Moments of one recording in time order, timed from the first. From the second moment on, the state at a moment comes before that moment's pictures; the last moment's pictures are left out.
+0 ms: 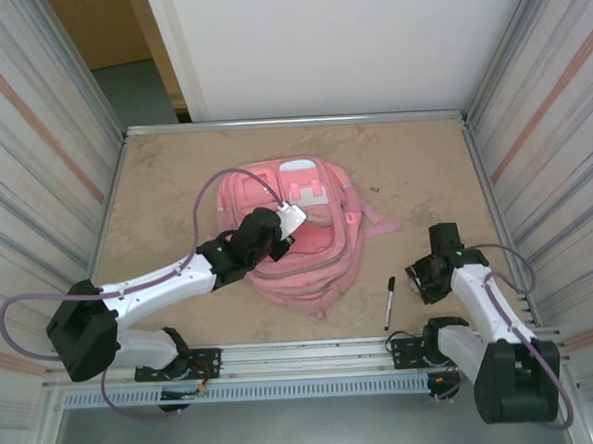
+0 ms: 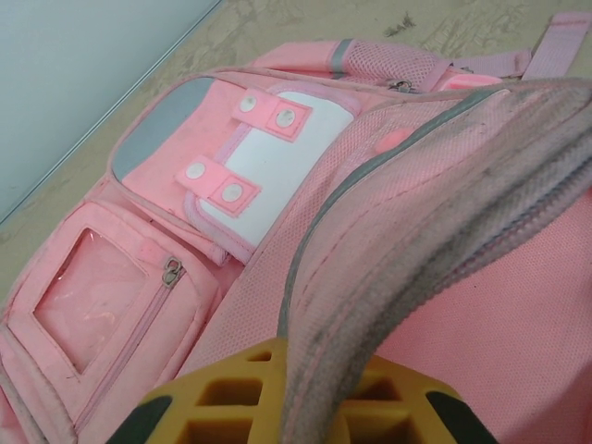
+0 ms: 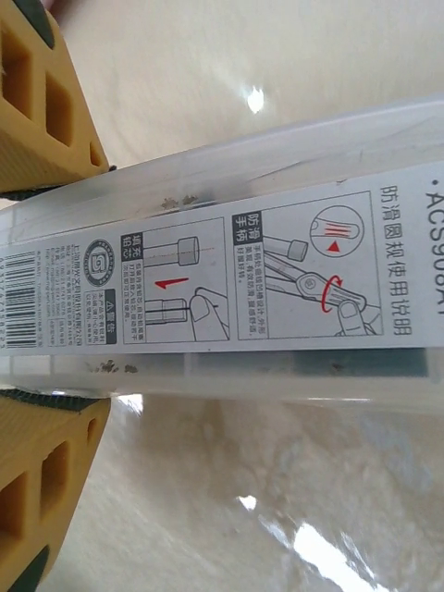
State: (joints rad) left arm -0.90 1.30 0.82 -0.11 -0.31 0.23; right arm 0.01 0.90 0.48 -0.87 -0.10 1.16
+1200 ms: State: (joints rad) left arm -0.70 1.47 1.02 -0.21 0.08 -0.35; right arm 0.78 1.48 1.13 -0.58 -0.18 1.65
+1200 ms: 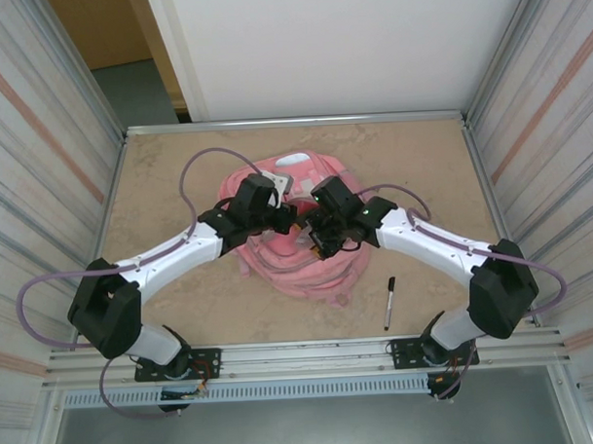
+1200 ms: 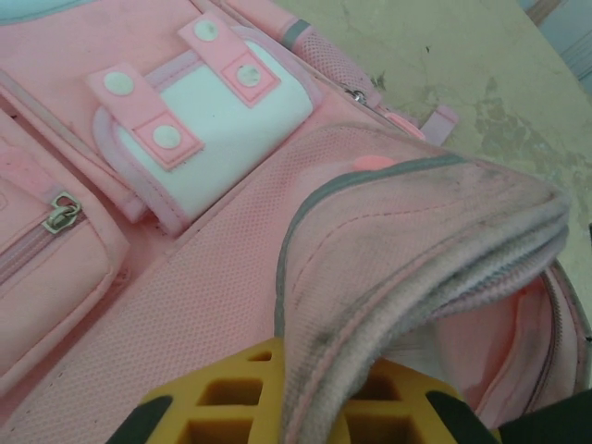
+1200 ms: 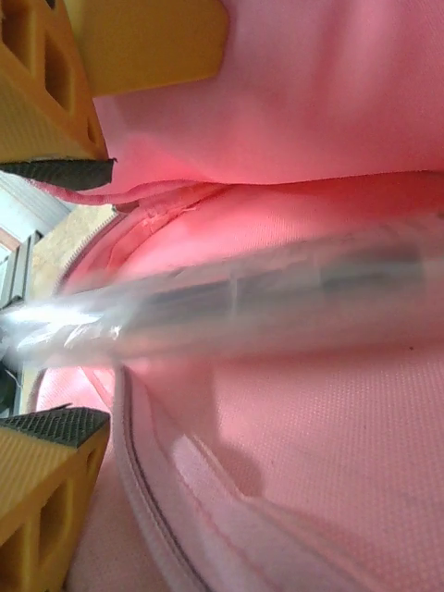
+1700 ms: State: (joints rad) left arm -0.69 1.44 1.02 -0.24 0.17 -0.25; right arm 0.62 1.25 1.03 -0.70 -0.12 1.34
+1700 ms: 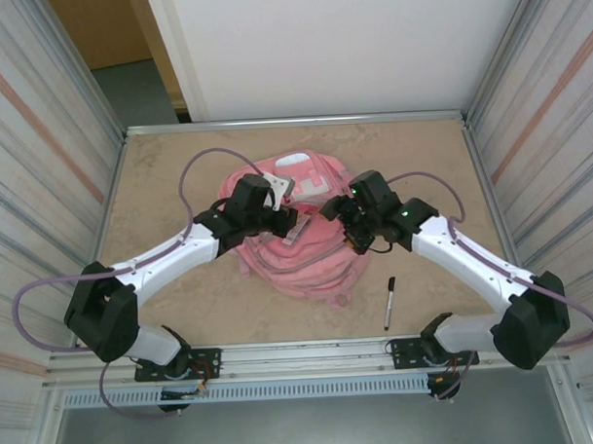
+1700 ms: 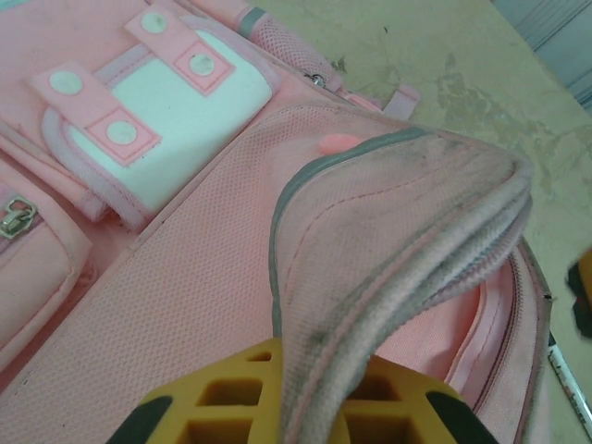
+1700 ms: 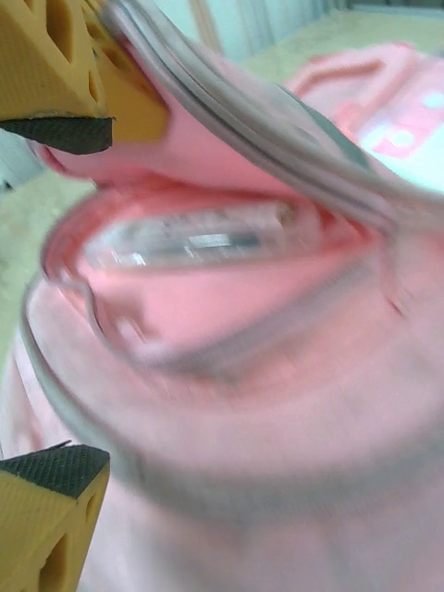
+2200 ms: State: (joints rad) left arm -0.75 1.43 0.95 -0.19 0.12 -0.01; right arm 0.60 1.05 0.51 -1.00 -0.11 1.17
